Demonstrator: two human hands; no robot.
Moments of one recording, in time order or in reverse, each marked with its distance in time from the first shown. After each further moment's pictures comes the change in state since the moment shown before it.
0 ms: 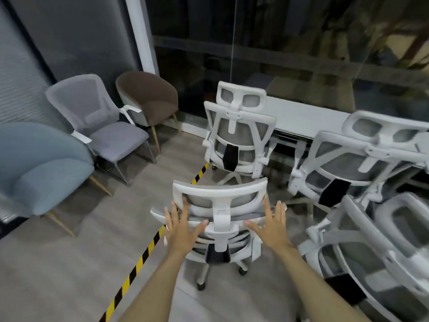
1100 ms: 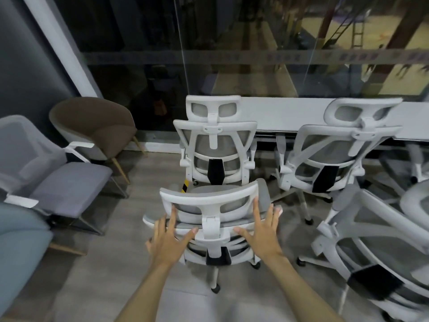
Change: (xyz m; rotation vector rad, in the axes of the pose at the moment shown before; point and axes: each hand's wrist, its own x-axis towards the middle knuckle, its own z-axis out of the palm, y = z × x) left_hand 0.222 -0.040 -0.071 0.252 -0.080 0.225; right_hand 0.105 -0.116 0.076 0.020 0.236 0.150
